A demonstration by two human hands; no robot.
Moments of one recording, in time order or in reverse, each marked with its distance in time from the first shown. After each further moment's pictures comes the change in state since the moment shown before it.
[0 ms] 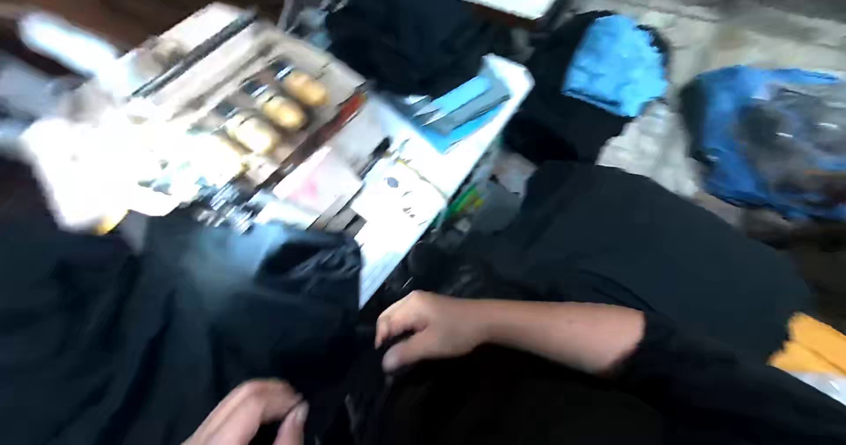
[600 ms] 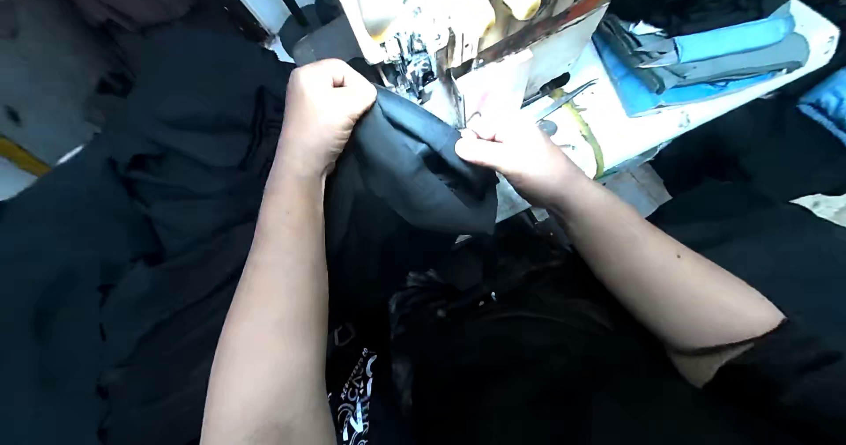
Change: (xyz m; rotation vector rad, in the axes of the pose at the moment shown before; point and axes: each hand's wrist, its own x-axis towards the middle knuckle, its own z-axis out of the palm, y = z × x) left_hand 0.139 -0.079 -0.053 -0.232 0.415 -0.267; right_hand 0.115 0.003 -0.040 -0.101 0.268 0.137
